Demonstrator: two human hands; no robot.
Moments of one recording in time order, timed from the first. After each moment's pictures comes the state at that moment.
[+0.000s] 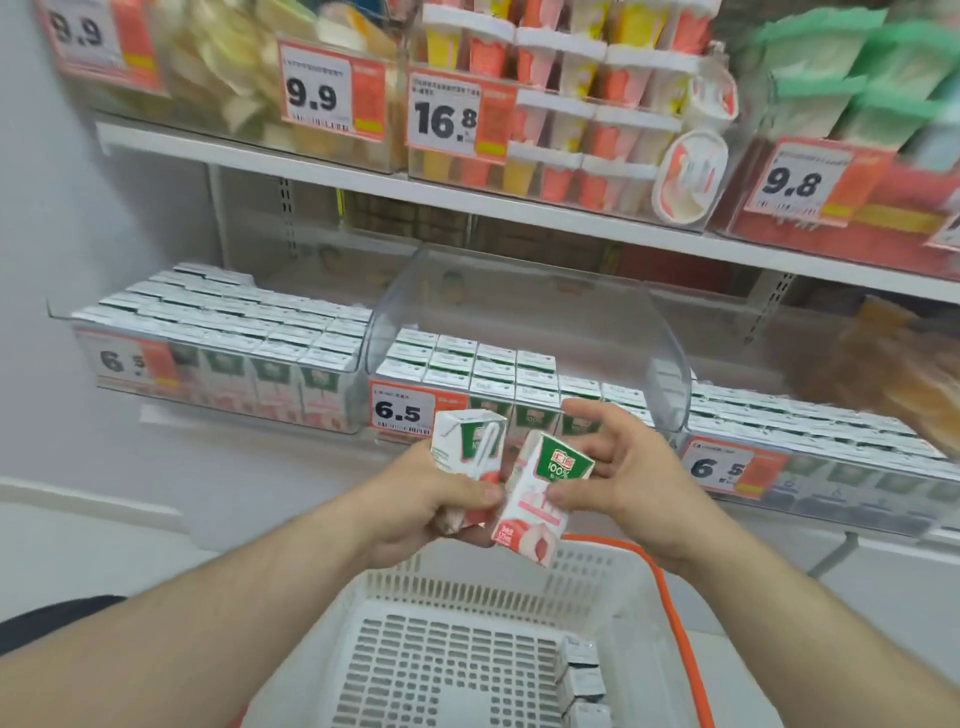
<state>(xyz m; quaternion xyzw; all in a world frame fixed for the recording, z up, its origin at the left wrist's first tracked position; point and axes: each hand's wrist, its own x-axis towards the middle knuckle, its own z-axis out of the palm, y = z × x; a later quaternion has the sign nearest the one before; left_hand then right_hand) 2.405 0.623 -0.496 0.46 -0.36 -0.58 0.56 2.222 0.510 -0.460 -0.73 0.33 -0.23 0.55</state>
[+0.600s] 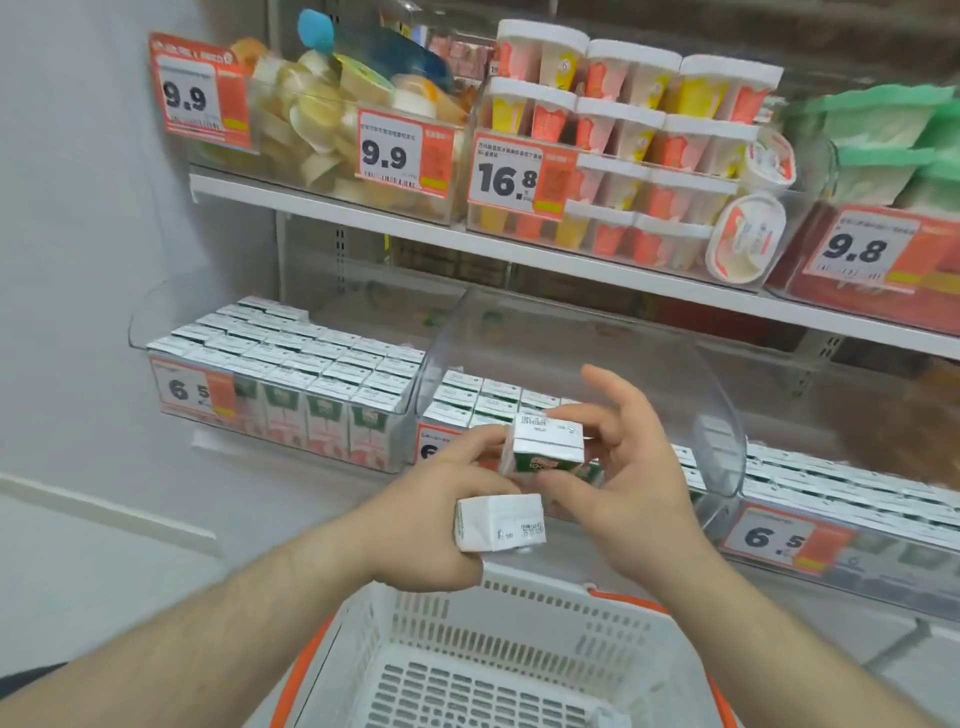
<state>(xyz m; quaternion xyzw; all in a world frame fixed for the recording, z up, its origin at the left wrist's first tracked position) 2.442 0.645 -0.466 0.56 -0.71 -0.18 0.38 2.277 0.538 -0.436 -0.79 0.19 -0.39 0.44</state>
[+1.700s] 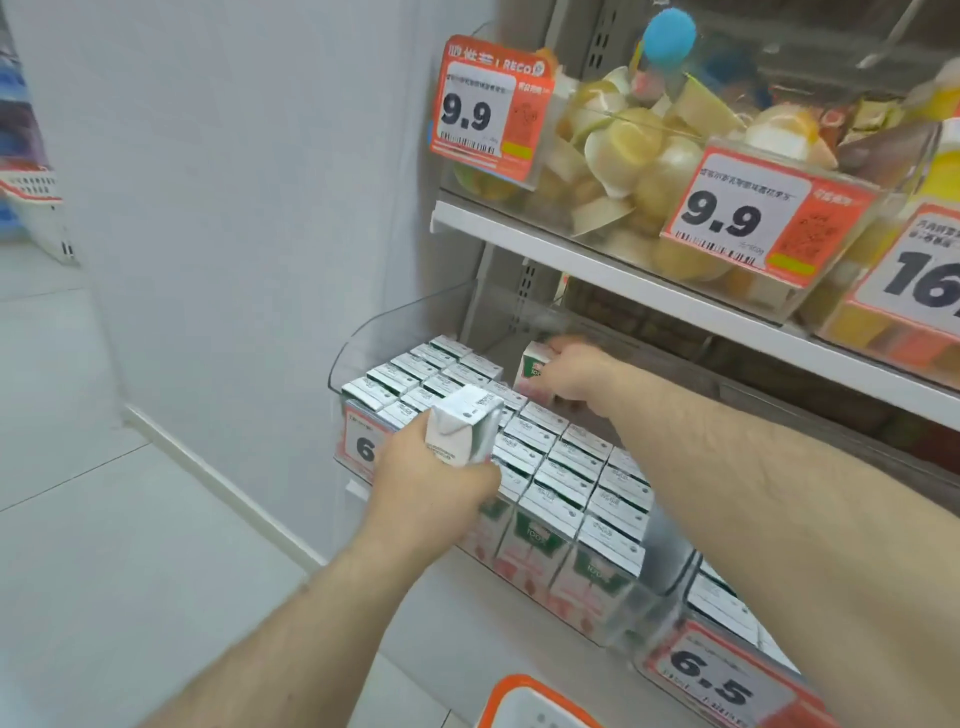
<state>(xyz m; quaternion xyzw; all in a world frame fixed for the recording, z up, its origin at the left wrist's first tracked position) 2.636 0.670 -0.477 0.70 -0.16 -0.10 0.69 2.678 0.467 -0.410 -0.93 0.30 0.01 0.23</state>
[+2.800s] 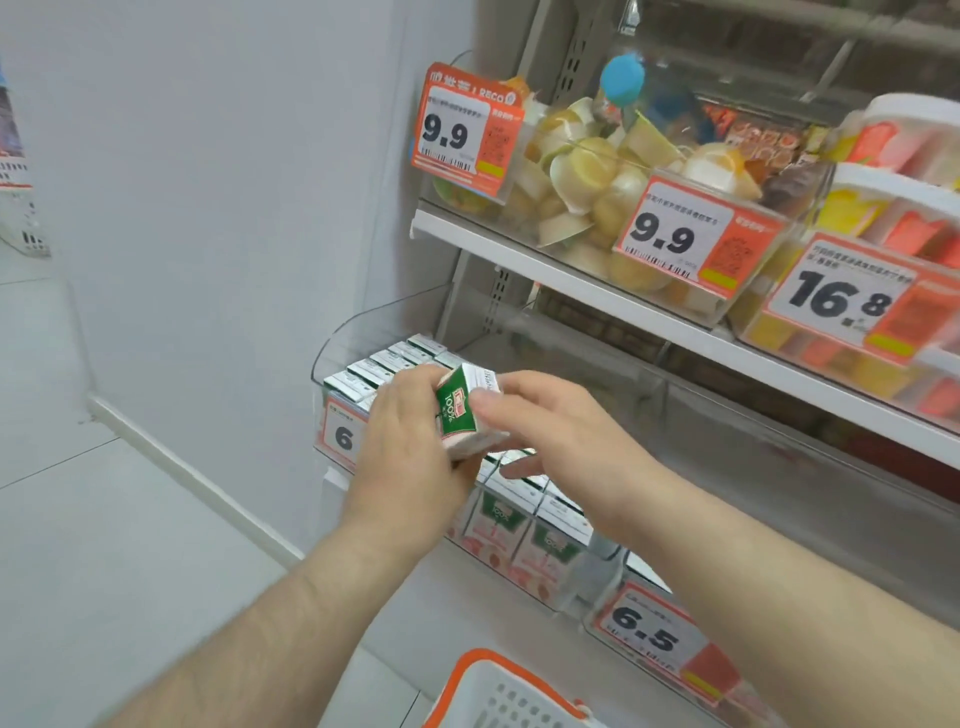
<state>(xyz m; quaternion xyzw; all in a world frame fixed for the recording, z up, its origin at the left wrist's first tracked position) 2.625 0.675 -0.466 0.75 -0.32 0.17 0.55 2.536 0.583 -0.371 -0.85 0.14 -0.06 0.50</state>
